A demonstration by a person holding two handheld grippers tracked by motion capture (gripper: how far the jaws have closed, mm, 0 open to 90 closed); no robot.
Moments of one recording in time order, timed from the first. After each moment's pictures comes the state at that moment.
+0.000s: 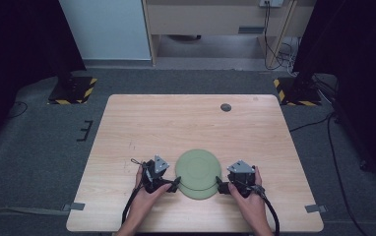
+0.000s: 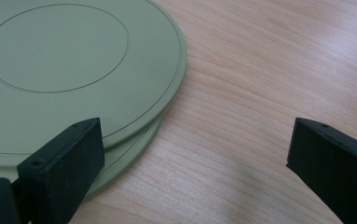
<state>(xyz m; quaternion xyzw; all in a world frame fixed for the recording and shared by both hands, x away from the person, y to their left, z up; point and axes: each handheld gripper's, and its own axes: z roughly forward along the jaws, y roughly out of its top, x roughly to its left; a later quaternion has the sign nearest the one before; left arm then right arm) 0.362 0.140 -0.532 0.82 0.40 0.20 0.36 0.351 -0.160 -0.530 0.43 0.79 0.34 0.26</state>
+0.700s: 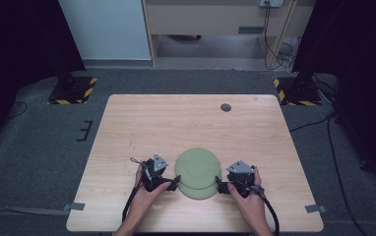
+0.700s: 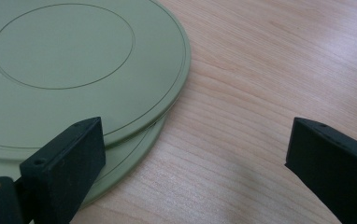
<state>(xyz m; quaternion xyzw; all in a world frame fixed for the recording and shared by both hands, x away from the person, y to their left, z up) 0.366 0.143 -0.533 0.81 0.41 0.19 0.37 0.352 -0.159 -0.531 0.43 0.79 0.34 0.26</state>
